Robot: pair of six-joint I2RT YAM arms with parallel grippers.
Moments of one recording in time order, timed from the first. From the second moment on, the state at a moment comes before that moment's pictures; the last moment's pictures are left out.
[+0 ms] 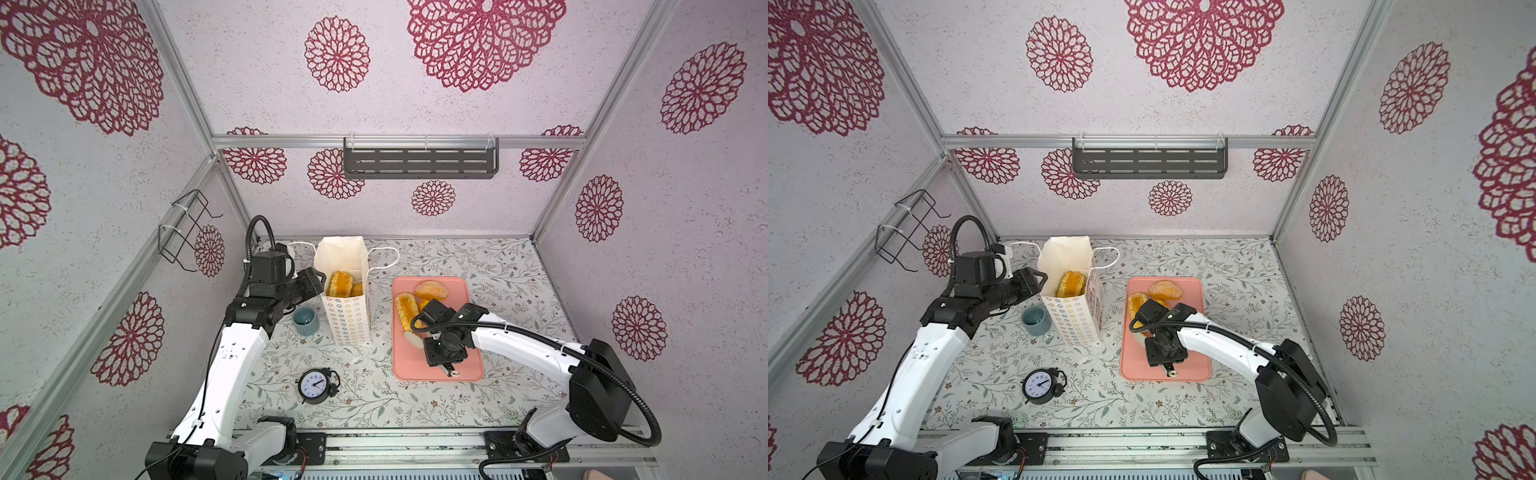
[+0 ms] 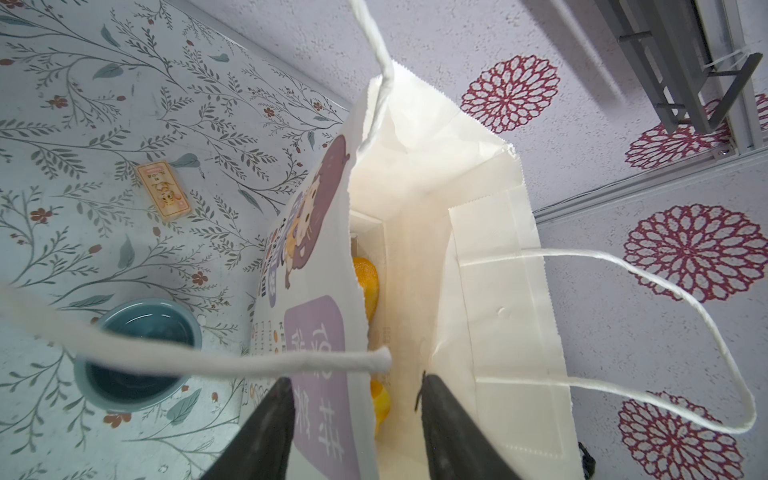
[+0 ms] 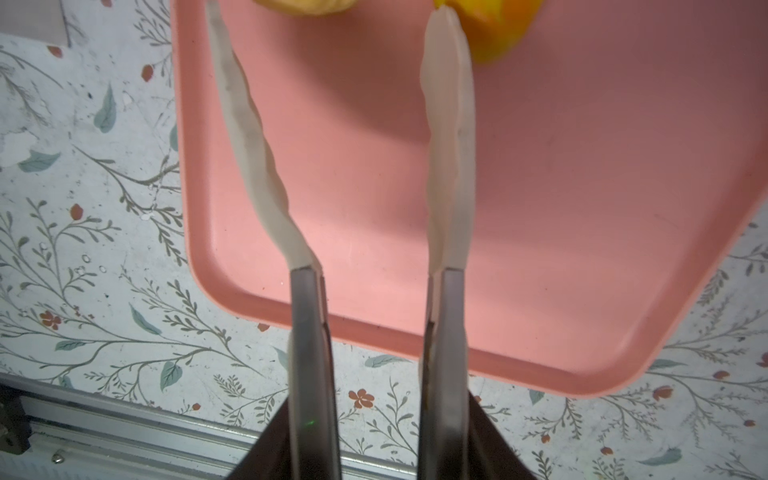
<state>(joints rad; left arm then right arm) -0.09 1.15 1.13 -0.62 0.25 -0.55 0.85 1.55 1.13 -0.98 0.00 0.64</state>
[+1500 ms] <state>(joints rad) -0.09 1.14 1.13 -0.62 0.25 -0.55 0.85 1.53 1.29 -1.03 0.11 0.59</state>
